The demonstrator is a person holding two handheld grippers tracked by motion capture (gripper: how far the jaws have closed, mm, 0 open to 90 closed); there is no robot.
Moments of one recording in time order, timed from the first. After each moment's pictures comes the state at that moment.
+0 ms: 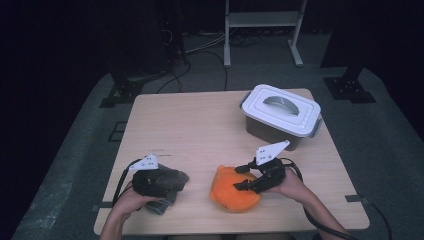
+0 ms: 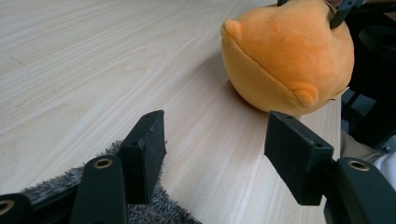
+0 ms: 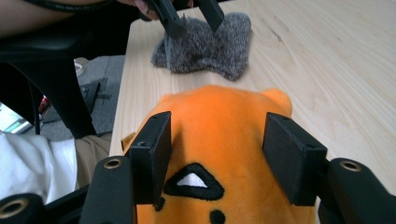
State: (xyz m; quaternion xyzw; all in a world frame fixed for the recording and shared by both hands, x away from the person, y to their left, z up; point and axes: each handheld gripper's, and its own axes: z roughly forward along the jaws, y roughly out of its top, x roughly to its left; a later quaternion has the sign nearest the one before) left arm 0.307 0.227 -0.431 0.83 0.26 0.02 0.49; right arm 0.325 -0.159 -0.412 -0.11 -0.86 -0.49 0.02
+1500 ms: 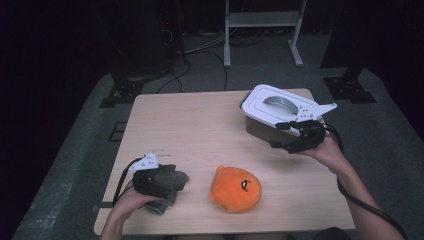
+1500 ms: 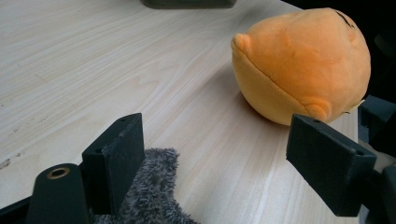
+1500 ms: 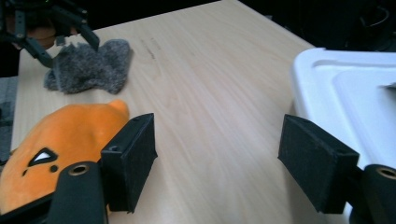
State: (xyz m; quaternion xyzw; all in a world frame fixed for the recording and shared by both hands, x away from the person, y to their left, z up) left arm 0.308 0.224 -0.428 0.83 0.26 0.06 0.49; right arm 0.380 -0.256 -0.340 -0.22 -0.84 -0.47 -0.11
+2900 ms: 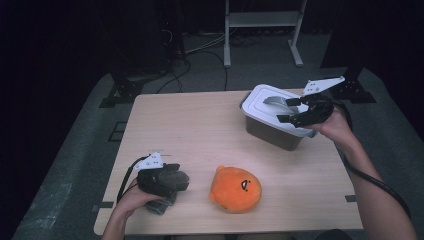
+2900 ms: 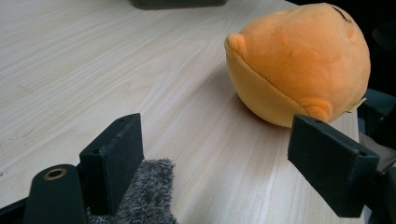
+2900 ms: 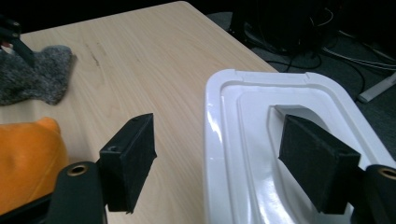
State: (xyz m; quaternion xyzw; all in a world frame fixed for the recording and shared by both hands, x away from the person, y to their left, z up) left arm 0.313 0.215 -0.431 0.84 0.24 0.05 0.49; right arm 0.426 -0.276 -0.302 -0.25 -0.84 -0.44 -0.17
